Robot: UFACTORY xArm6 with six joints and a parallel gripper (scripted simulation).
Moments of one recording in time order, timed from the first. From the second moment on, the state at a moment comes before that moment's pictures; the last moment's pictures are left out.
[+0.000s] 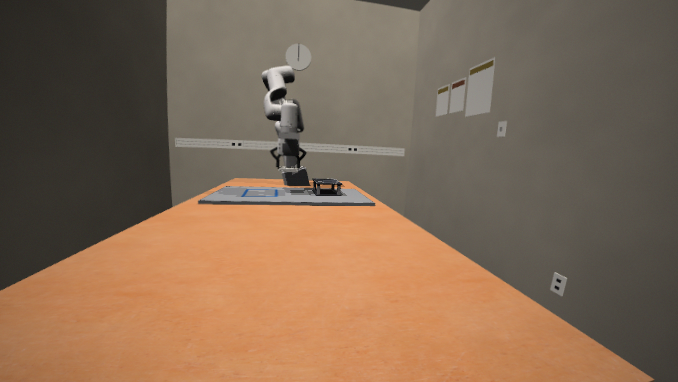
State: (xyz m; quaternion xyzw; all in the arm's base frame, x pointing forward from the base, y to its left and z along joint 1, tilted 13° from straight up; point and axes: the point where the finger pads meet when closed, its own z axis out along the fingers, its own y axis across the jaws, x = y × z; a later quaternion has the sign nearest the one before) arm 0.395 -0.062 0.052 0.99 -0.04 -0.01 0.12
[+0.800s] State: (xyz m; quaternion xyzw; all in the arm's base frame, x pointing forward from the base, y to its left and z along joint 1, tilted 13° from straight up) arm 0.399 0.006 0.050 0.99 -0.04 -0.01 0.12
